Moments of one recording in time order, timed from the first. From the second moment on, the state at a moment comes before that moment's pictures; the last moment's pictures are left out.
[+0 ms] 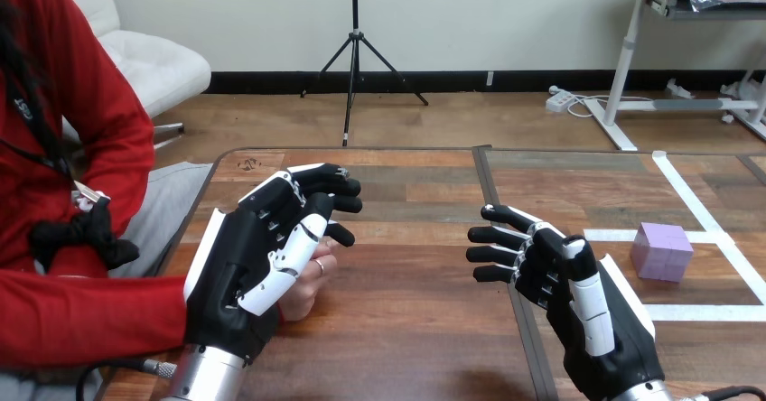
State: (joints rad) left arm 0.08 0.04 0.02 0.16 -0.24 -0.48 -0.38; right arm 0.16 -0.14 -0.06 0.17 0.22 -0.40 0.44
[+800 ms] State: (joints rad) left arm 0.08 0.05 0.06 0.18 -0.24 -0.50 -0.38; right arm 0.14 -0.16 -0.09 0.23 0.22 -0.42 0.45
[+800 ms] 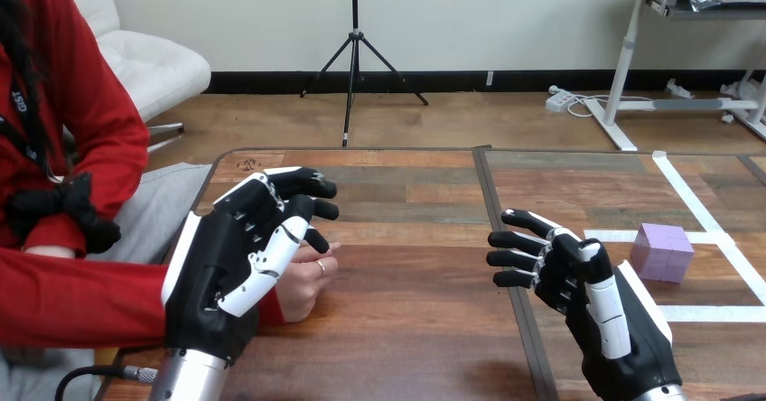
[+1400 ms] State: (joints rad) left arm 0.08 0.05 0.06 0.18 -0.25 -0.50 -0.38; right arm 0.08 -0.20 -0.10 0.33 0.11 -0.50 0.38
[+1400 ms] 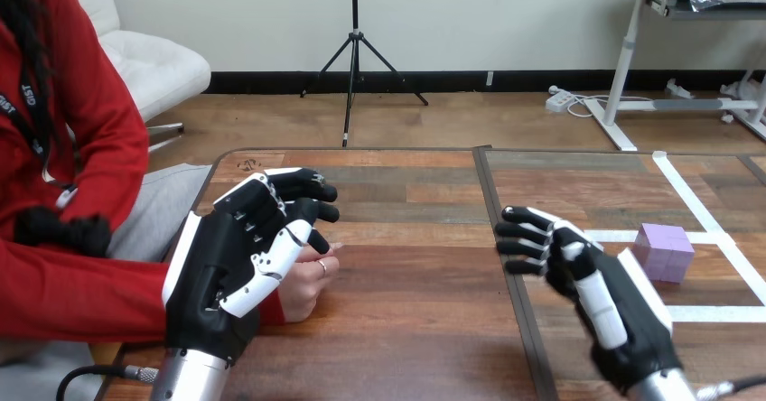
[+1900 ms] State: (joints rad) left arm 0.08 0.05 0.06 0.18 -0.25 -0.50 -0.37; right arm -0.05 -0.31 -0.12 0.45 -0.02 -0.52 0.25
